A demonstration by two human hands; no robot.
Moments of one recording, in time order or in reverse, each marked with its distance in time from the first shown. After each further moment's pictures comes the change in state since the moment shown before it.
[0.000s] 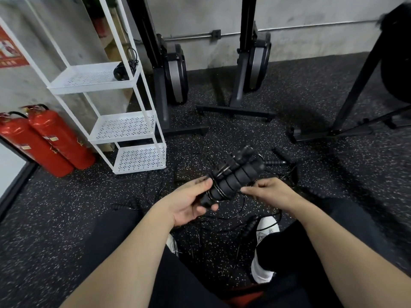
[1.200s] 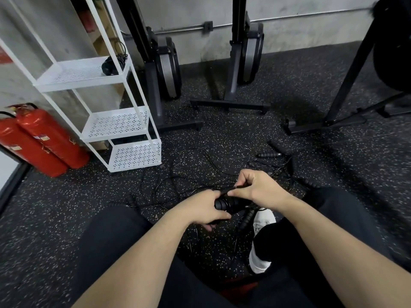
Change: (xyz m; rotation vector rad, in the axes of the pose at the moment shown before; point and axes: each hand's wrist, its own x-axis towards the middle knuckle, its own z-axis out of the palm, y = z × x) left_hand 0.039 -0.038 0.013 1.157 0.078 -0.150; right_hand -0.009 -0.015 0.025 0.101 0.050 -0.240
